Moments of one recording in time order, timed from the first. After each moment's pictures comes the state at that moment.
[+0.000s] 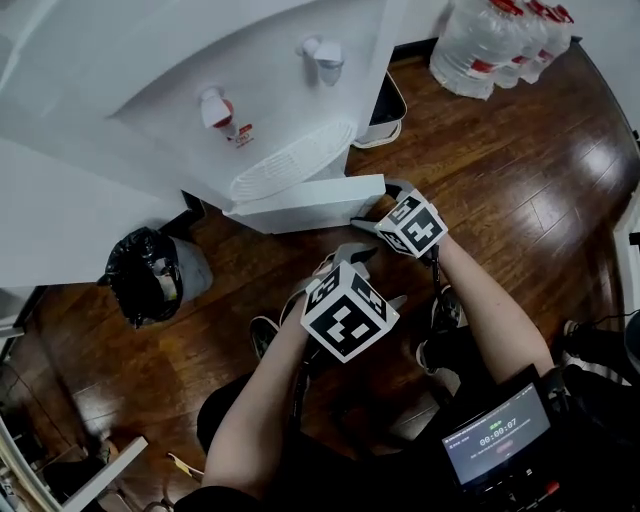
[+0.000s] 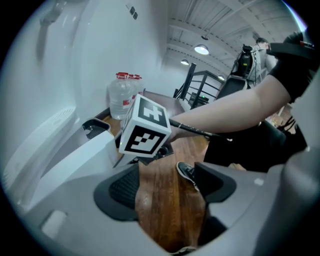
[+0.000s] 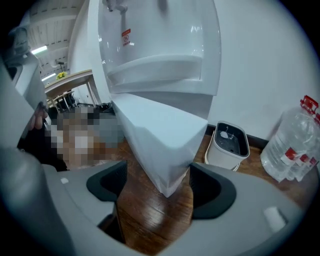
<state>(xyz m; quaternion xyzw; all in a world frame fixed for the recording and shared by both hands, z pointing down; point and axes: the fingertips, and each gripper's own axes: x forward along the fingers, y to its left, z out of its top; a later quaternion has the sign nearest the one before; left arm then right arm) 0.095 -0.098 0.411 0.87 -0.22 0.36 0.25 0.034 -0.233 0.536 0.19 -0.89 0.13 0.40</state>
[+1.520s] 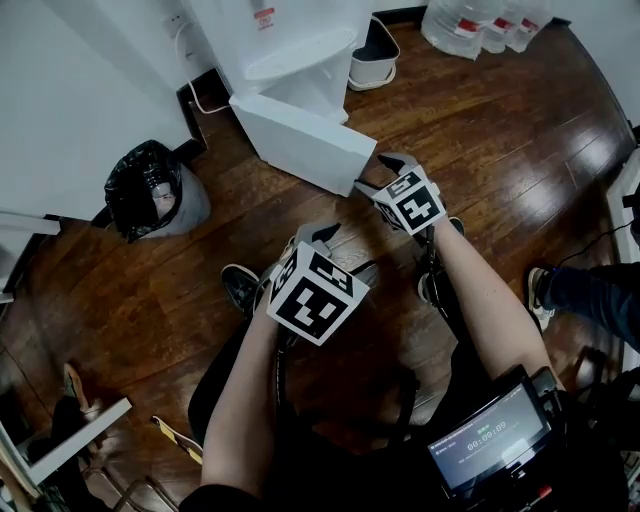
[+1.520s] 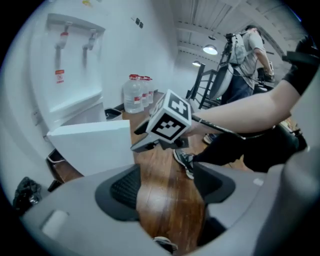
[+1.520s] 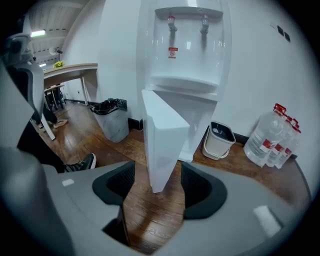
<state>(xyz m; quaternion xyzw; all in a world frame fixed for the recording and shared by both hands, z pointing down) 0.049 0.070 0.422 0.84 -0.32 0.36 0.25 0.050 -0.086 0.517 0.28 -0.87 0.10 0.39</state>
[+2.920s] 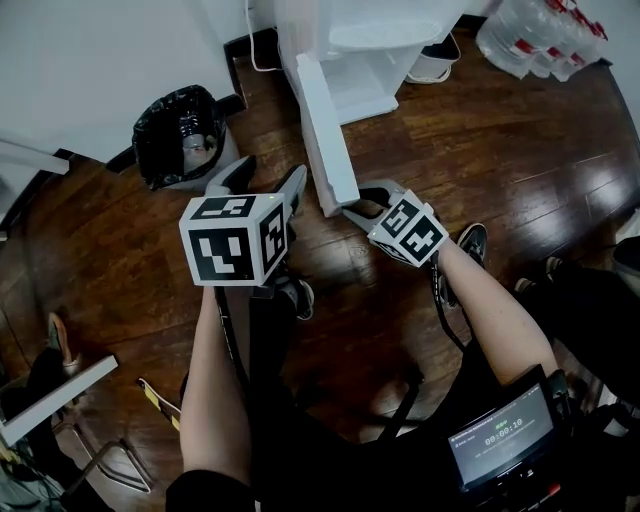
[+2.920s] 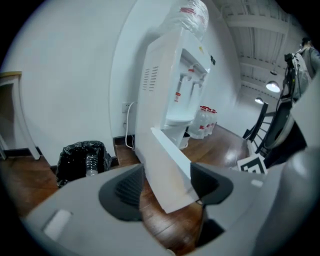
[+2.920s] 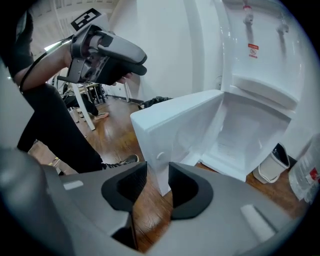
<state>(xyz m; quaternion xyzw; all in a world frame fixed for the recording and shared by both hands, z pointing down) -0.185 0.029 0.377 0.69 -0.63 0.17 0.32 -0.074 0.040 0.526 0.06 -0.91 0.06 0.40</state>
